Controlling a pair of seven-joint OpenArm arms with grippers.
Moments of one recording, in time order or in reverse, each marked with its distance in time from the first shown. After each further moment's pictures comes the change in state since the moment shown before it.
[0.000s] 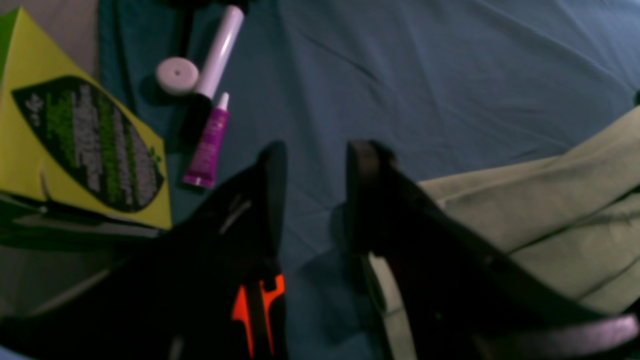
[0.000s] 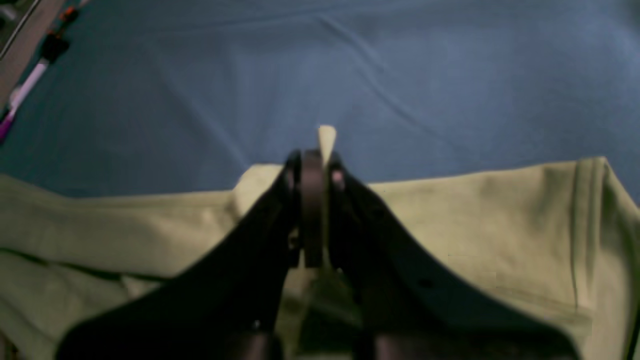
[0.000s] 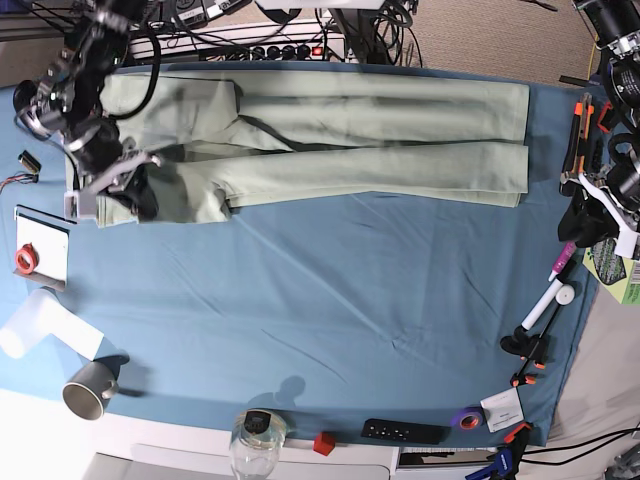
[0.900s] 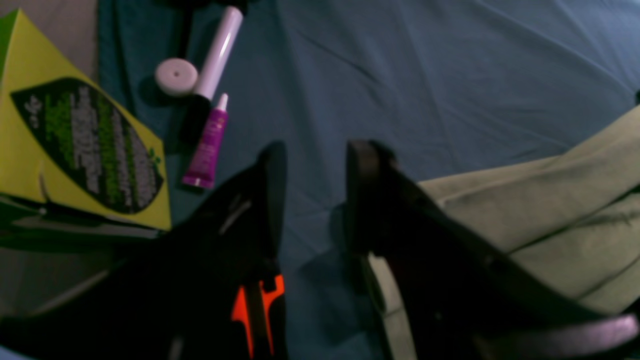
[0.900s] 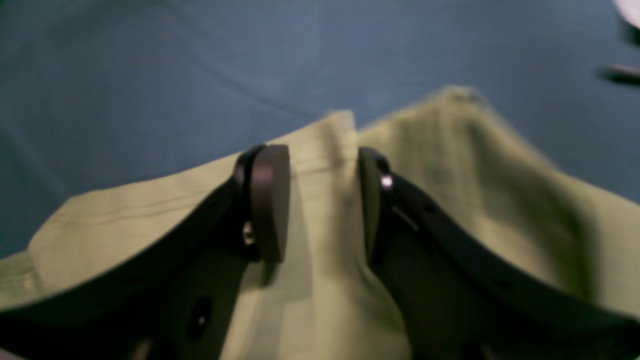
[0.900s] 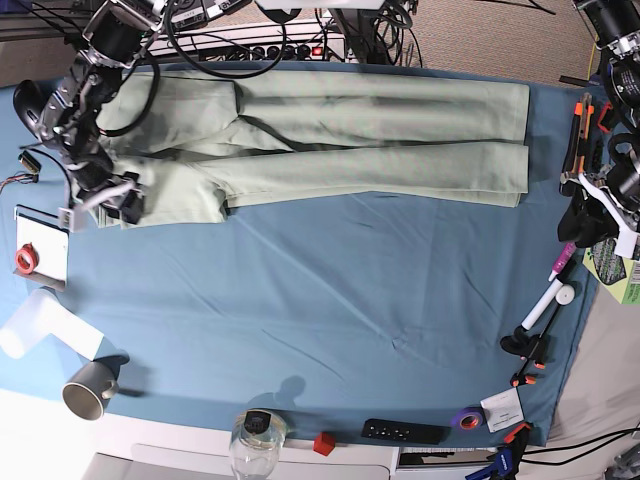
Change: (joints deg) left arm 0.0 0.0 0.0 0.0 0.0 0.0 0.0; right arm 12.7 1.8 1.4 -24.4 -17.7 -3.6 9.5
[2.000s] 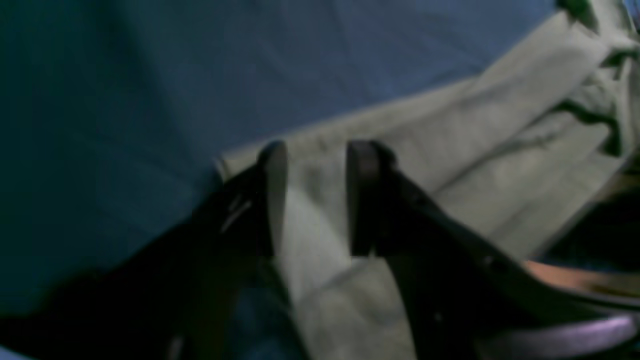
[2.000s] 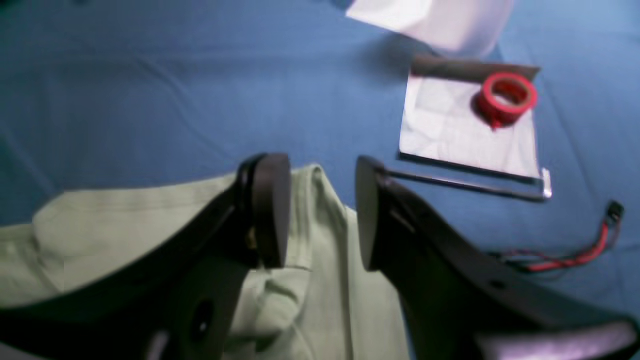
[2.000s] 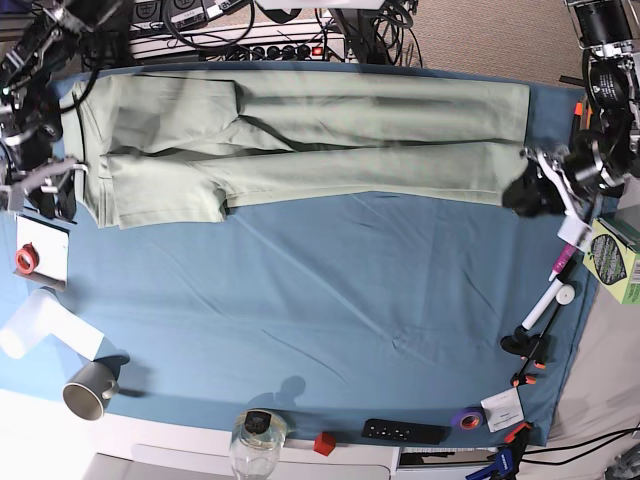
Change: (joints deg) left arm -0.1 0.0 11.0 -4.8 -5.4 -1.7 4.4; right arm -9.2 6.2 9.6 18.4 5.6 3.7 -0.5
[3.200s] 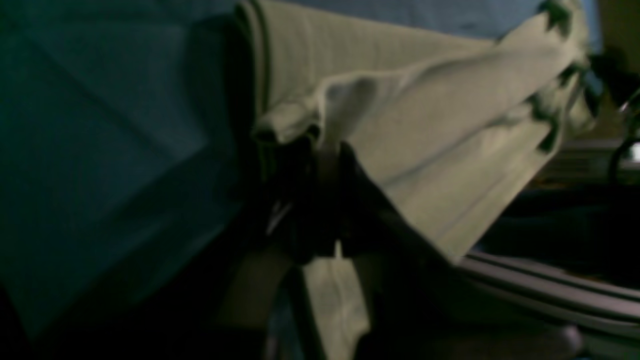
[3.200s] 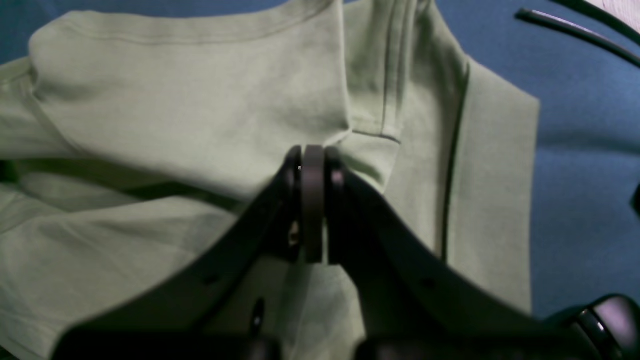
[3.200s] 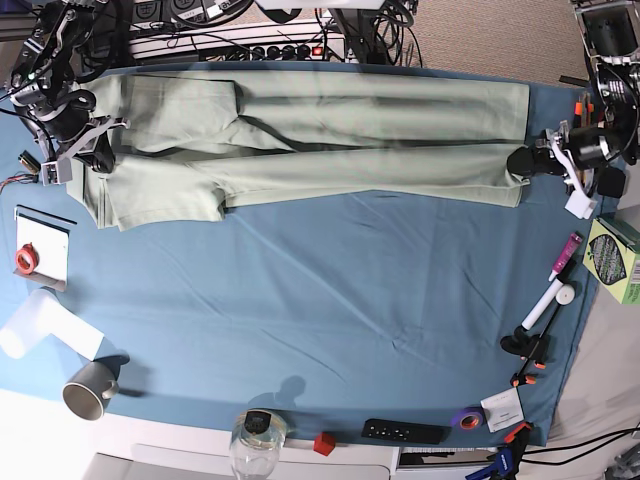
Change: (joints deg) left arm -1.4 -2.1 1.4 -22.3 -13.9 -0.3 10.2; right arm -10.4 1.2 -8.3 -2.7 0.4 0.2 -0.6
